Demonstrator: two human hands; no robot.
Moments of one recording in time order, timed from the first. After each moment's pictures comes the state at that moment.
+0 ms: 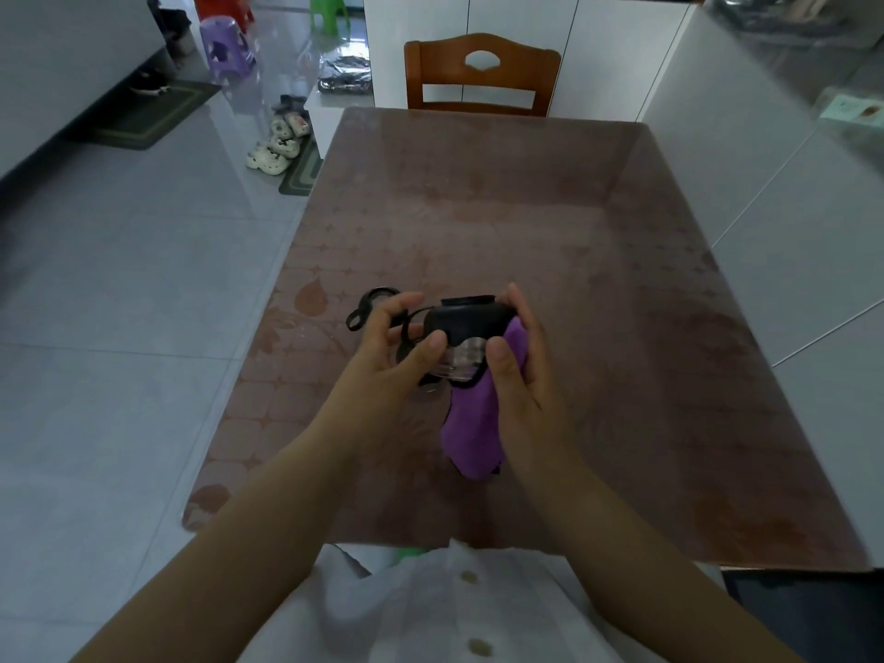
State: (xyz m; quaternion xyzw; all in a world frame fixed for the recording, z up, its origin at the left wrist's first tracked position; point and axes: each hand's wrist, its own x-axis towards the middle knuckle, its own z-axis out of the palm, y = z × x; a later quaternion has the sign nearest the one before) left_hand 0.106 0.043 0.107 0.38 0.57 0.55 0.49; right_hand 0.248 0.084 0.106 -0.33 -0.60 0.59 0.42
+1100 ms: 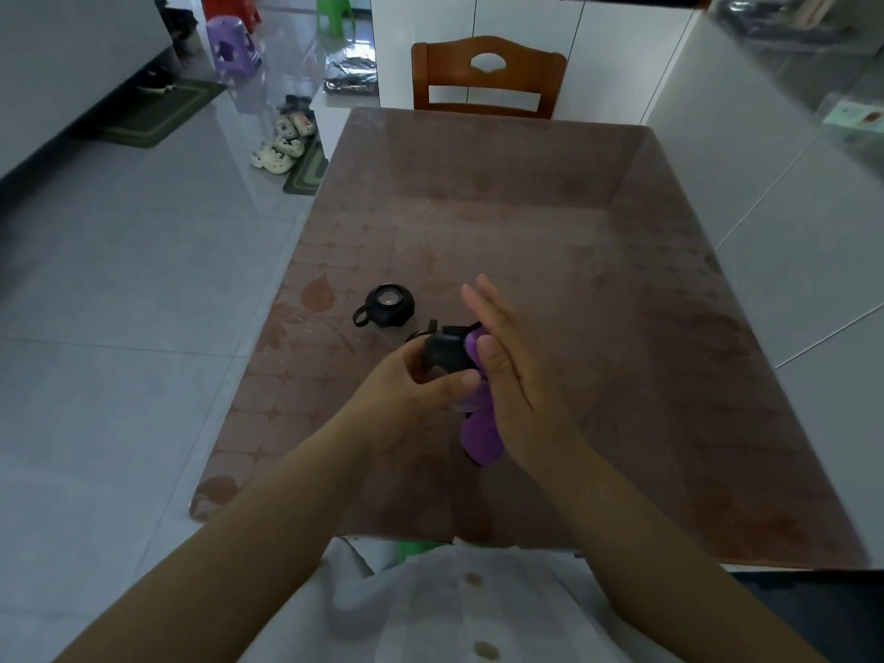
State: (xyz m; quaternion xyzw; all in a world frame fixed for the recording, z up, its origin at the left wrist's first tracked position) left_hand 0.107 0.040 0.091 0.42 0.55 0.49 0.54; right_hand 0.242 0.085 0.110 -0.28 -0.75 0.46 0.38
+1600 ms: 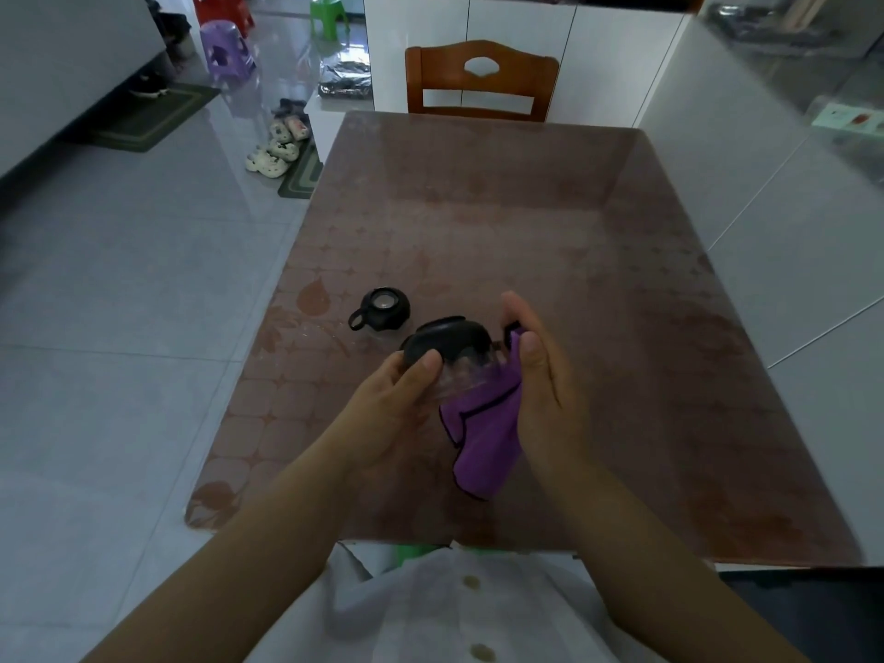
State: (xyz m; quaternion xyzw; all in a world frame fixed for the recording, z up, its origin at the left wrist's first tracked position) left_hand 0.108 0.032 0.084 0.28 0.52 0.55 0.59; right_hand 0.256 0.085 0.103 -0.36 -0.63 0.53 0.44
